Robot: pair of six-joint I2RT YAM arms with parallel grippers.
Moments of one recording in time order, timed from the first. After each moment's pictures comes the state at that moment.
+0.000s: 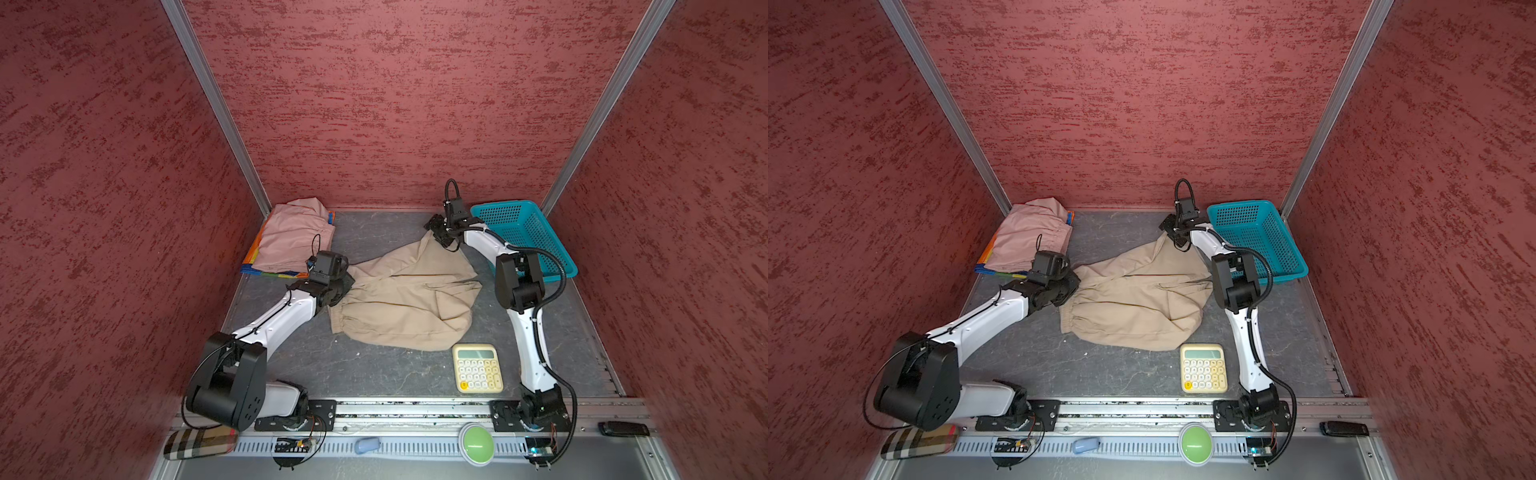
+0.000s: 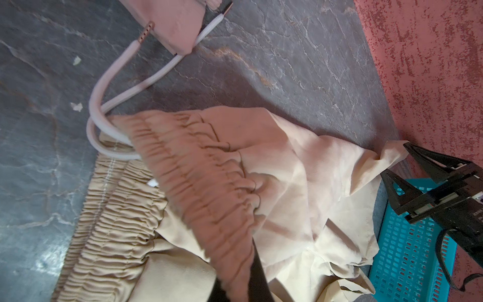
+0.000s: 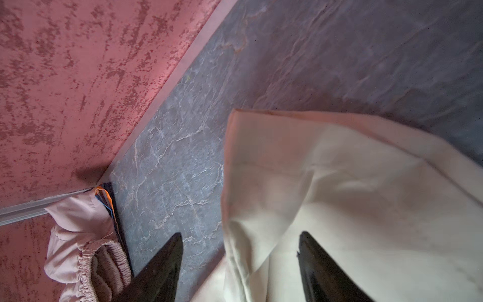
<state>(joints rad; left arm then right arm) -0.29 1.36 0.80 -0.32 0.00 -1.07 0.26 2.43 2.03 -0.41 -0.21 0.98</state>
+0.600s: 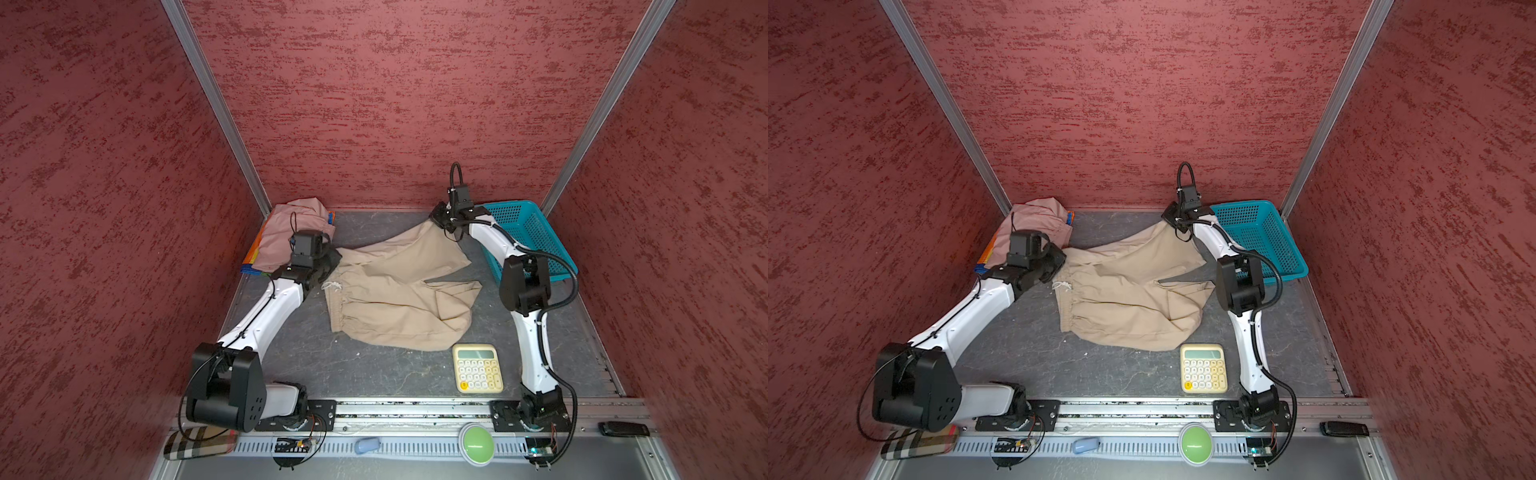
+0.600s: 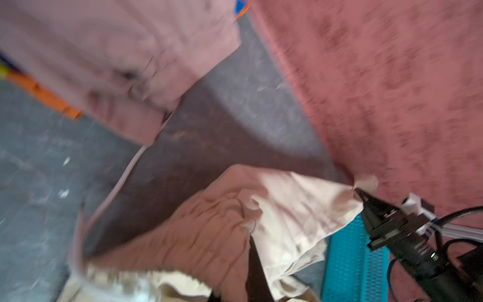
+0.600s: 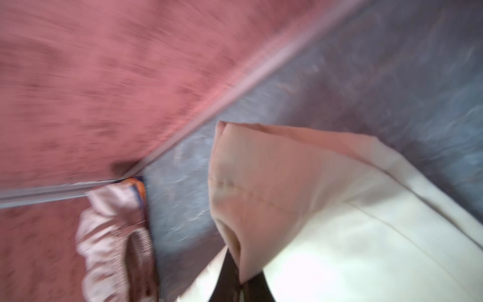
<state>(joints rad) -0.14 1.35 1.05 -0.31 0.06 -0.99 0.26 2.29 2.12 -0.48 -0.19 0.86</state>
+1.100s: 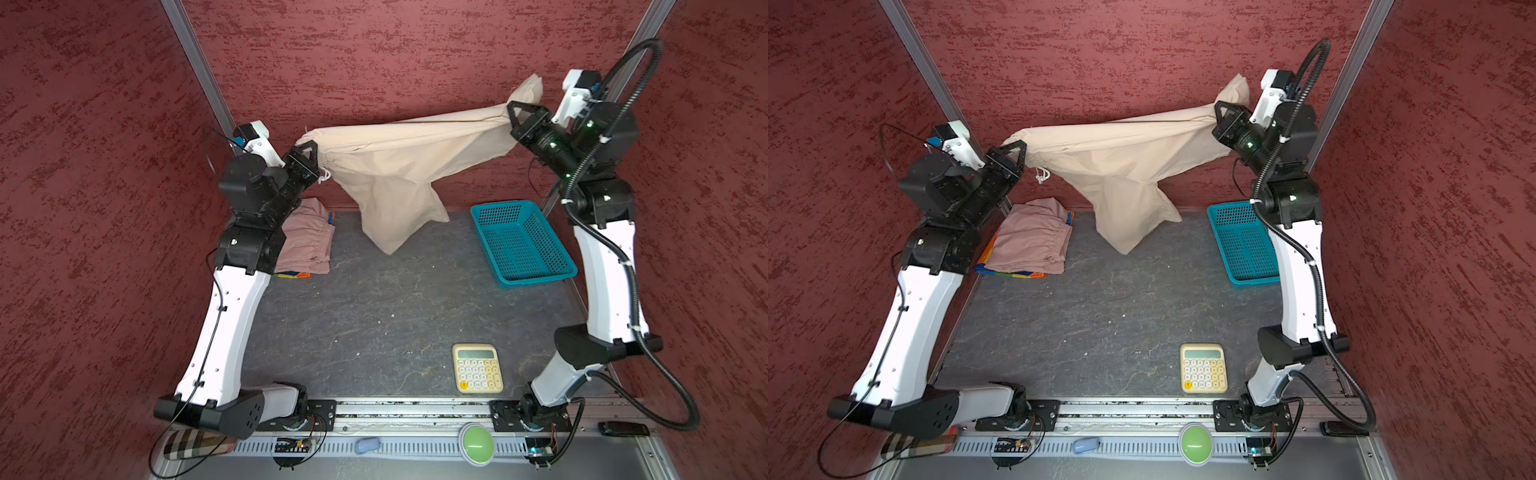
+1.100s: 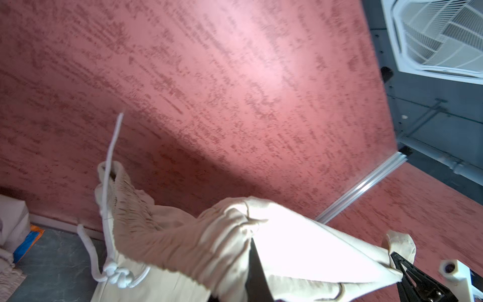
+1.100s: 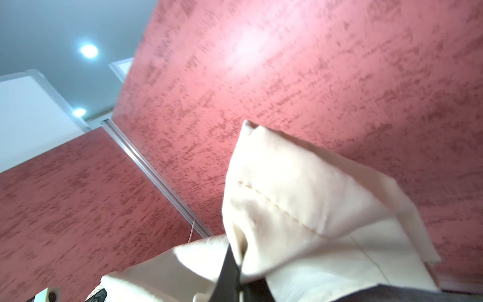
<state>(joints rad) -0.19 1.26 1.76 -0.33 0.06 -0.78 0.15 1.69 2.44 -0.54 -0.26 0.67</state>
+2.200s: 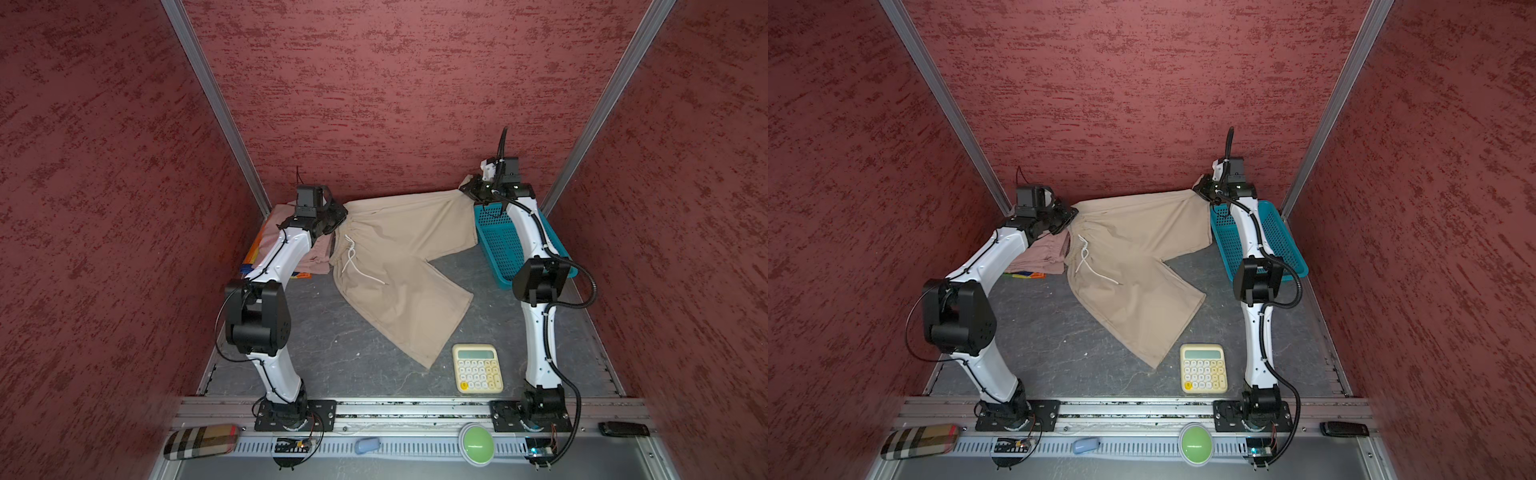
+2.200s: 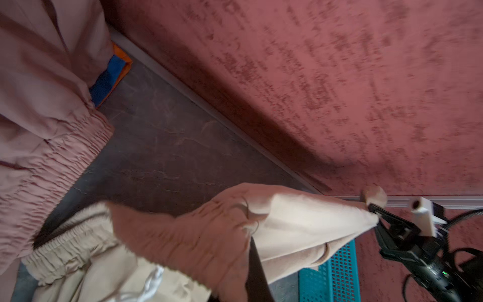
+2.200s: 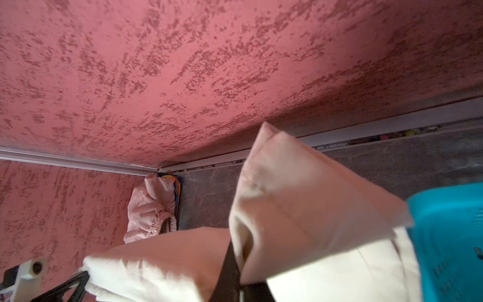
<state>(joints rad) -0.07 1.85 1.55 -0.29 0.28 -0.82 0.02 2.49 2.64 -0.73 -0.50 0.59</state>
